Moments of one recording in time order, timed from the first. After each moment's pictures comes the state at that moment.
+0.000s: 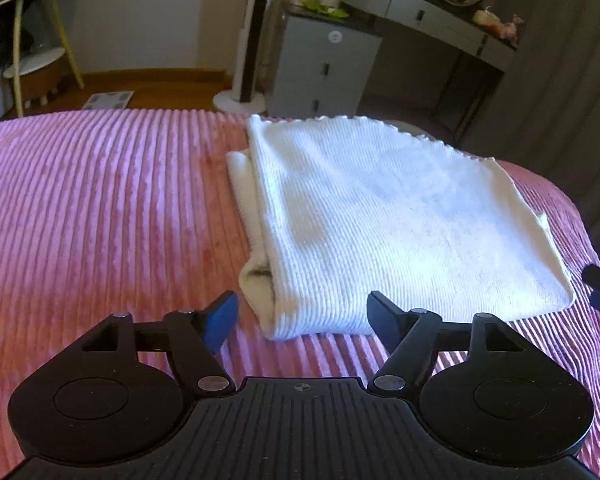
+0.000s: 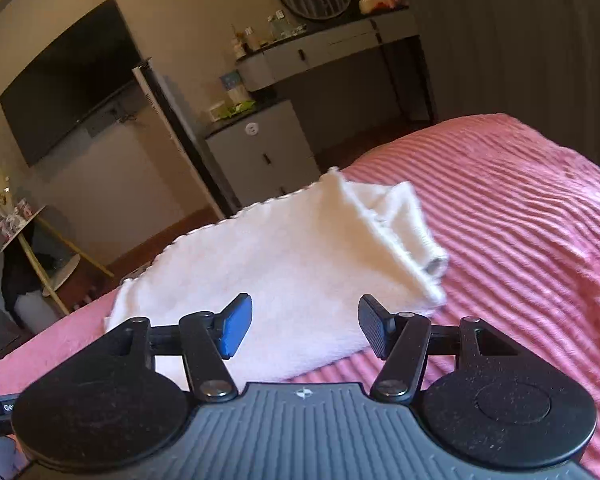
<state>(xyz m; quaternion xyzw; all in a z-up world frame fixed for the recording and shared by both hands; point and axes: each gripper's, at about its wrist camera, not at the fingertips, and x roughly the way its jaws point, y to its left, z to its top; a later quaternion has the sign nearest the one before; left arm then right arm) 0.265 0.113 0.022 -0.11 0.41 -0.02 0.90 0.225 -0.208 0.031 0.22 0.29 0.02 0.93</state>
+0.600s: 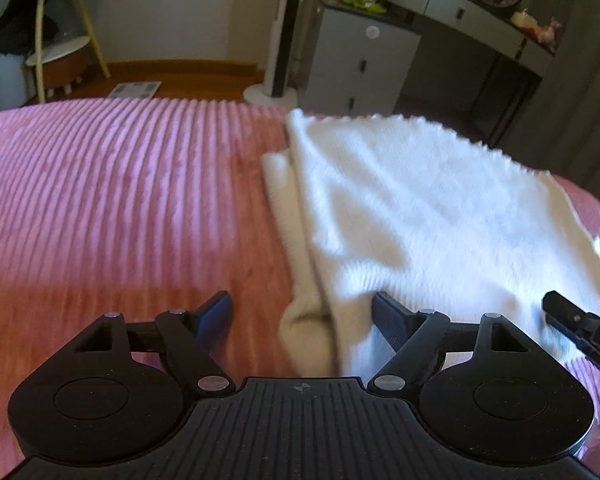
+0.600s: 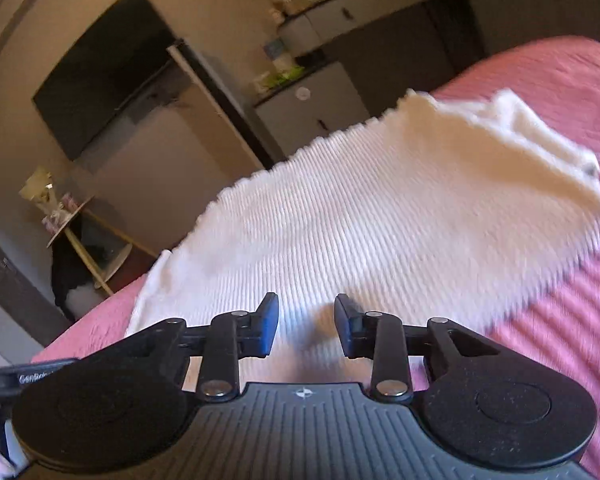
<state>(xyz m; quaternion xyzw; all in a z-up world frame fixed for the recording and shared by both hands) 0.314 0.125 -0.006 -0.12 0.42 0.02 0.90 0.291 -0.178 -0.043 0.25 0.28 0.10 0.92</state>
